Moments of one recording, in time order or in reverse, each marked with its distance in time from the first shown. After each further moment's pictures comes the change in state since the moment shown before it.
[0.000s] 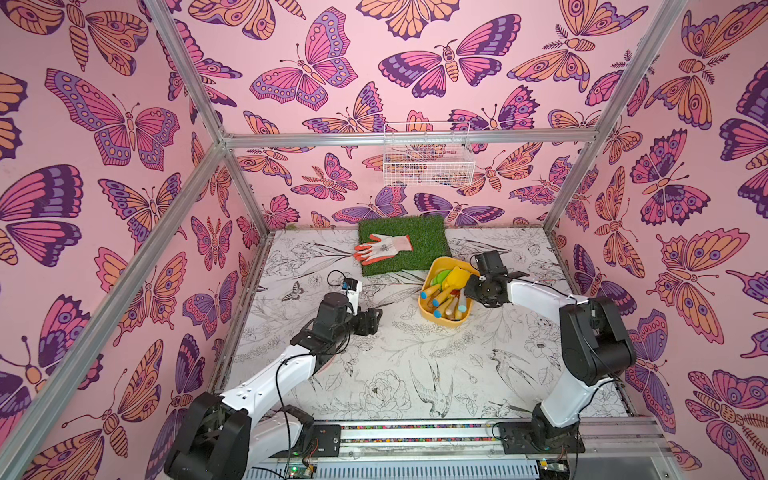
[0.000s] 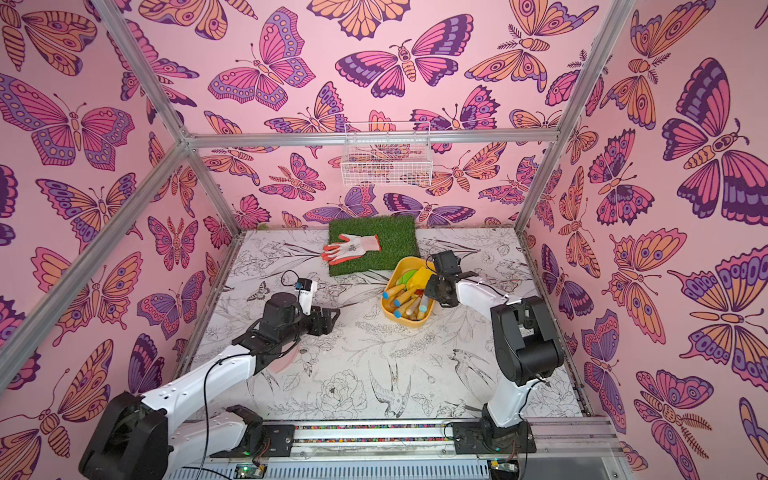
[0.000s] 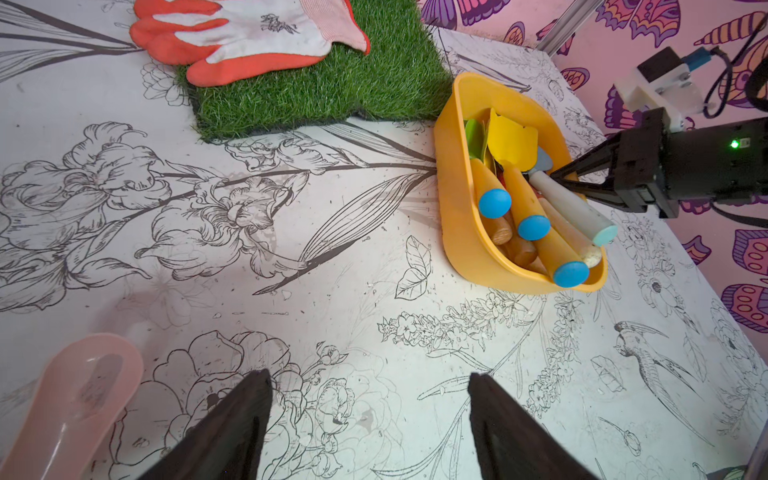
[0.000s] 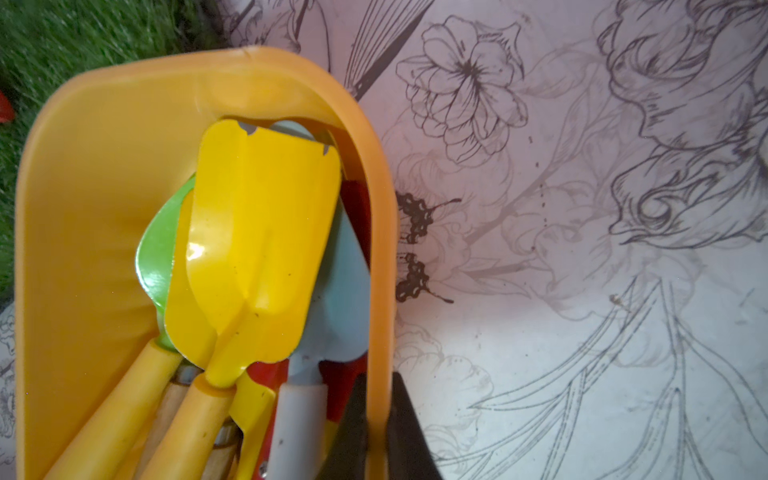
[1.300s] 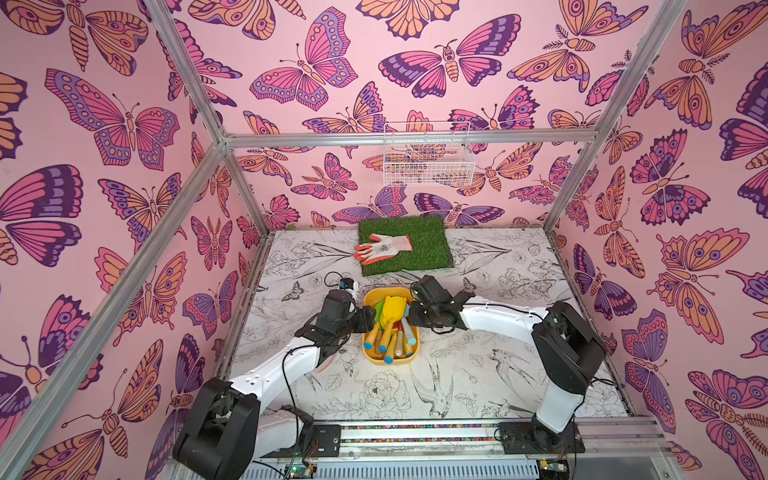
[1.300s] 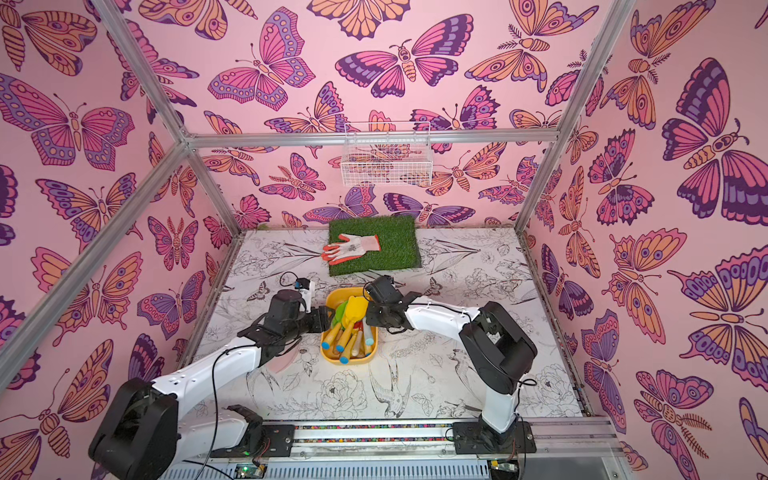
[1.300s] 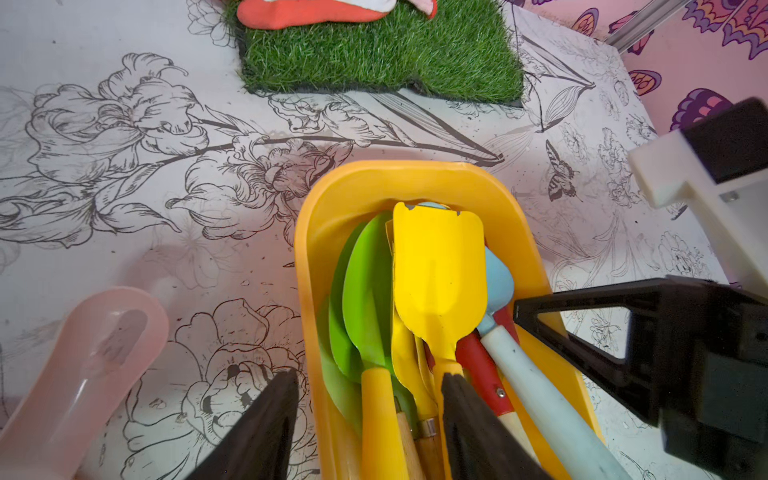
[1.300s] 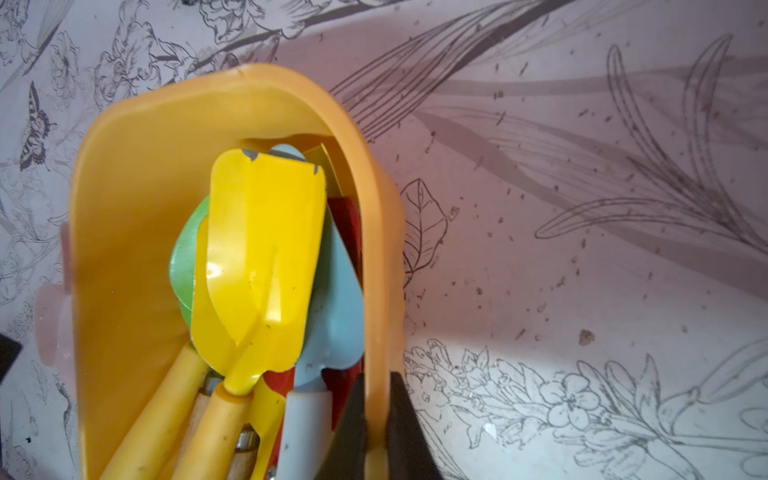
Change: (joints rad) left arm 0.014 0.084 0.048 -0.077 -0.058 -0.106; right arm 0.479 0.054 0.070 0.041 -0.021 0.129
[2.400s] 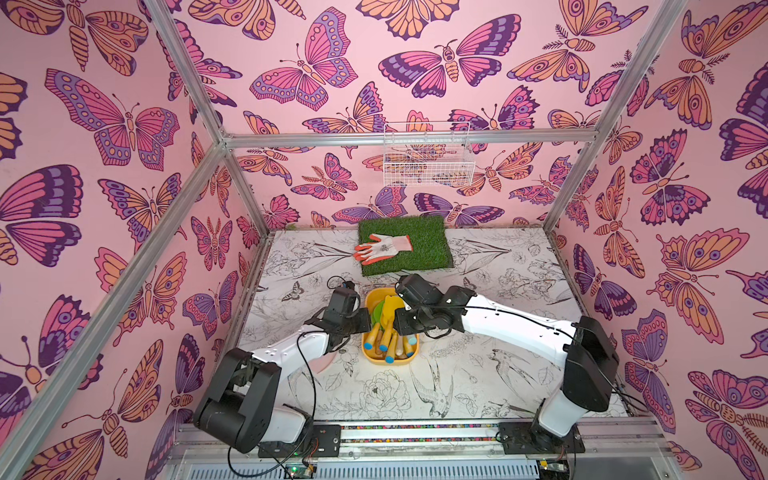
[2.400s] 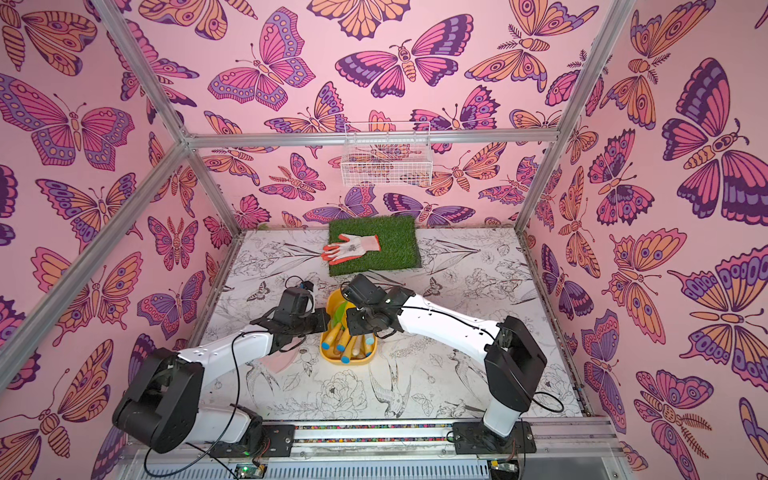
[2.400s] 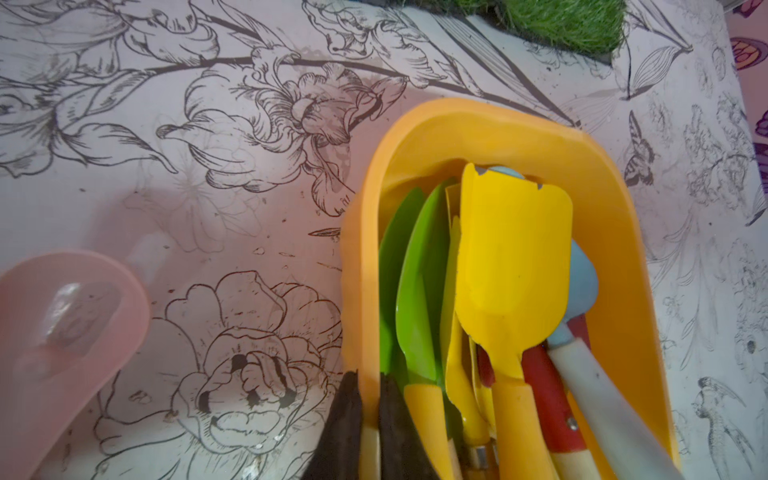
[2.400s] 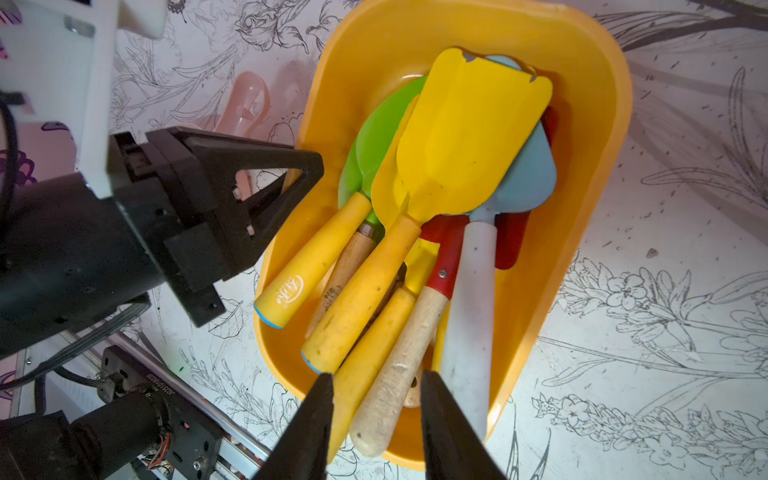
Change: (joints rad) left arm 0.014 0.176 0.056 -0.026 0.013 -0.065; right arm 0.171 -0.090 0.225 -0.352 -0.035 -0.119
